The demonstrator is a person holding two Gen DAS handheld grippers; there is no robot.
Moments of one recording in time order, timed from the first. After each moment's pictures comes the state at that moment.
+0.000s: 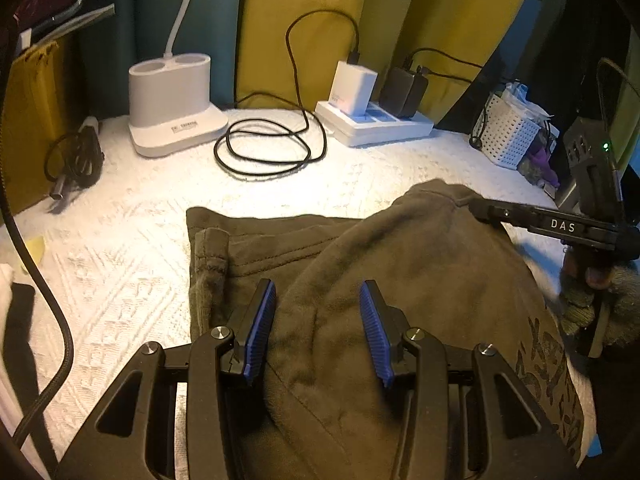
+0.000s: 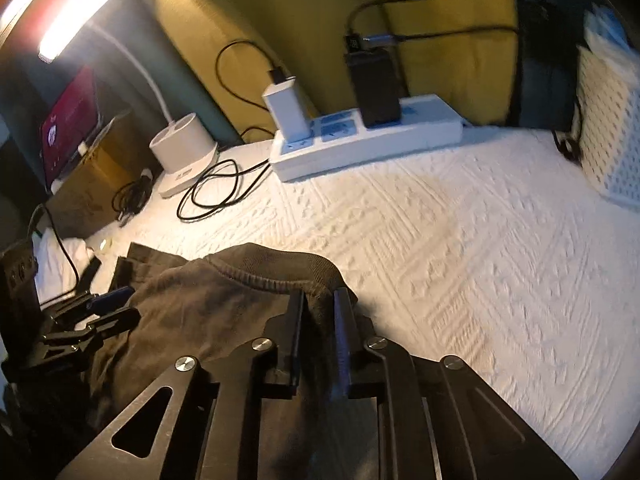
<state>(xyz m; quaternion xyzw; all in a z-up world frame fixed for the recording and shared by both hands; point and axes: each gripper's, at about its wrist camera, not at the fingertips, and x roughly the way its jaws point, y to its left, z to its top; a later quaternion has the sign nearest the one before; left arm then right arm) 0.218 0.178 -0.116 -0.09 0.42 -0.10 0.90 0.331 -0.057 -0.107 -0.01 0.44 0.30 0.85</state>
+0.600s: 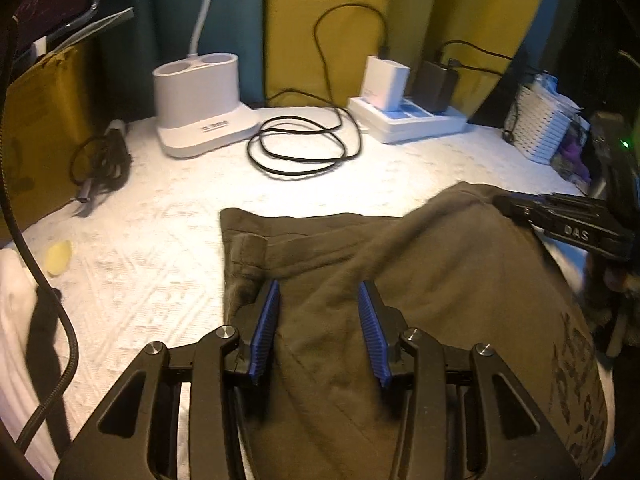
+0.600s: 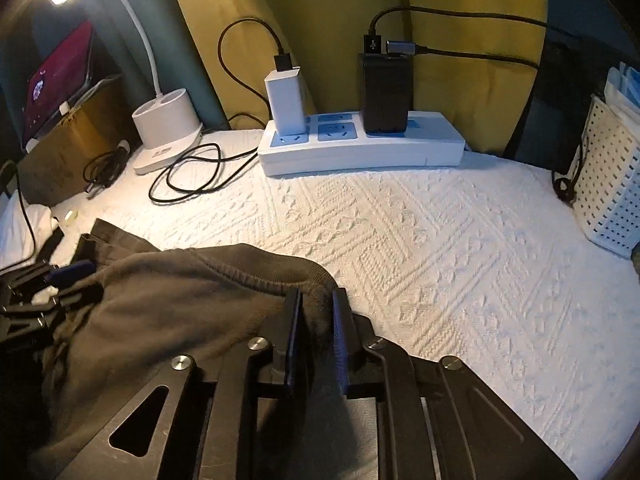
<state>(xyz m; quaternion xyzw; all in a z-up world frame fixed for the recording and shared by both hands) 0.223 0.184 -0.117 -0.06 0.42 -0.04 0.90 0.334 -0.043 -0.117 -0.09 0.42 0.26 0.87</state>
